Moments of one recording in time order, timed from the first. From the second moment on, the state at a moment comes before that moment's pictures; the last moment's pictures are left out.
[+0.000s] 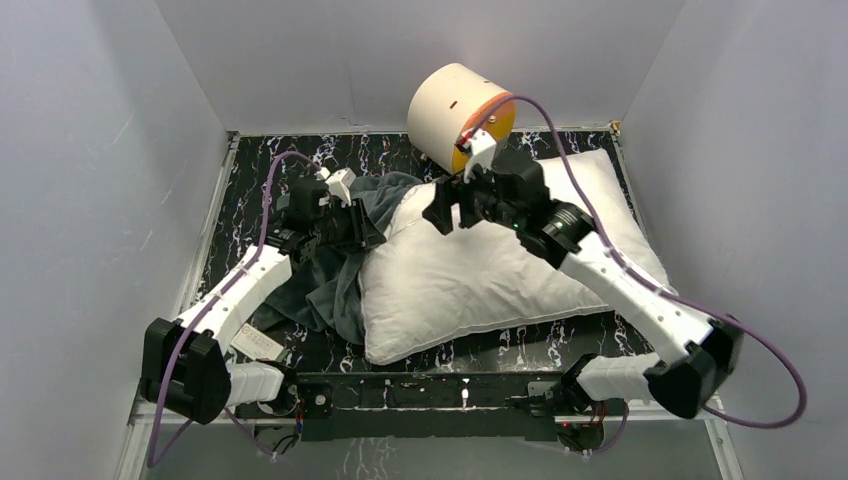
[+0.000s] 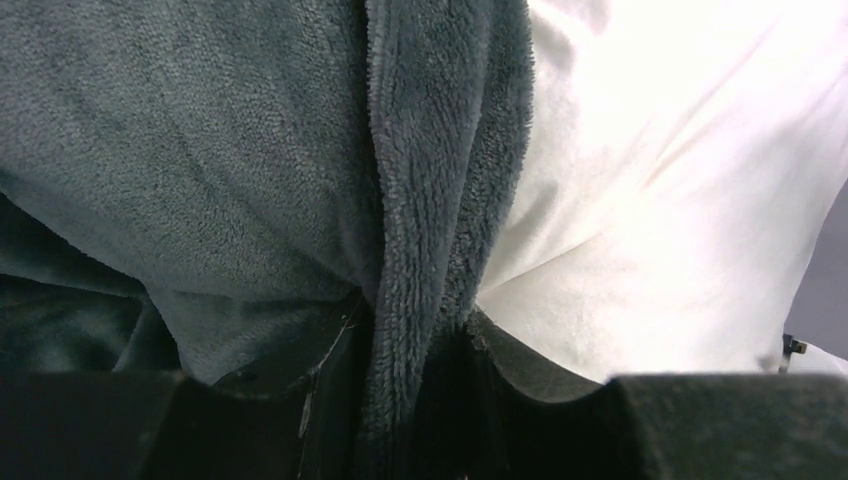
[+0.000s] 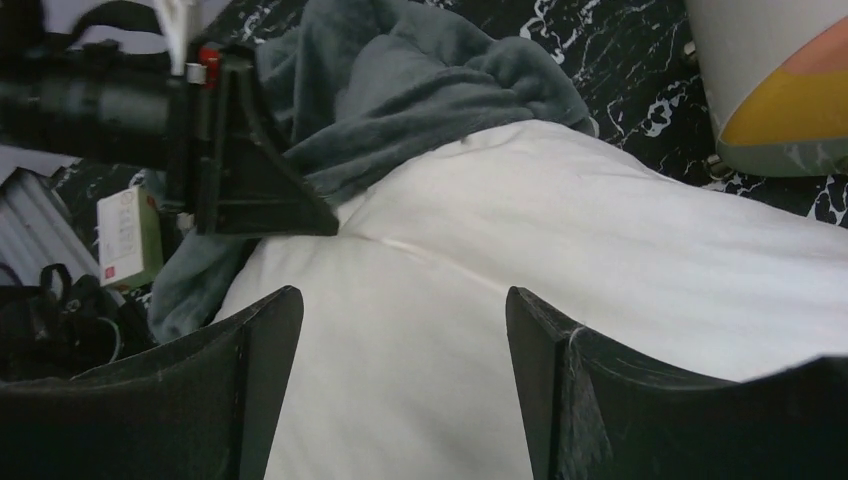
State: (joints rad) left arm -0.36 1.28 0.93 -0.34 0.42 -0.47; right arm 0.75 1.20 1.26 -0.40 -0.14 0.20
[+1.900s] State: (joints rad) left arm 0.14 1.42 1.26 -0.76 0.13 -0.32; right arm 0.64 1.22 0.87 -0.15 -0.02 0.52
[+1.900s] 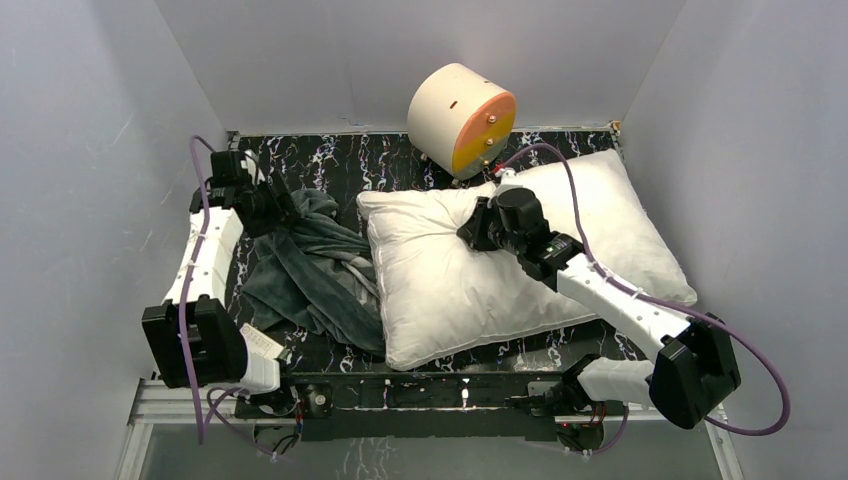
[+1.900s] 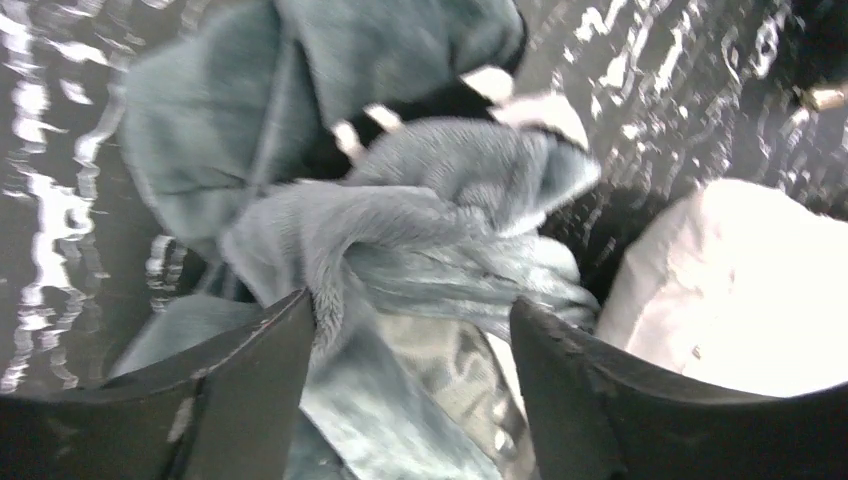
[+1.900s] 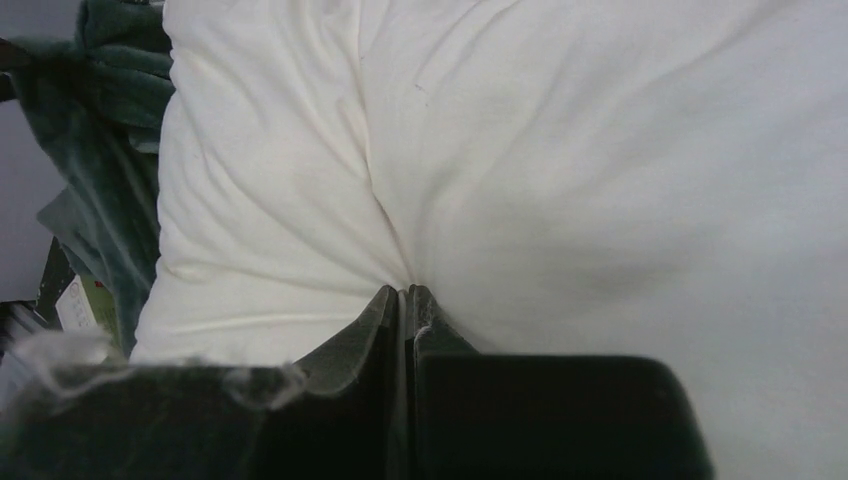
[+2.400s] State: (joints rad) left arm -0.26 1.19 0.90 -0.68 0.16 -0.62; right arm 0.62 1.31 1.02 -0.28 -0.02 0.51
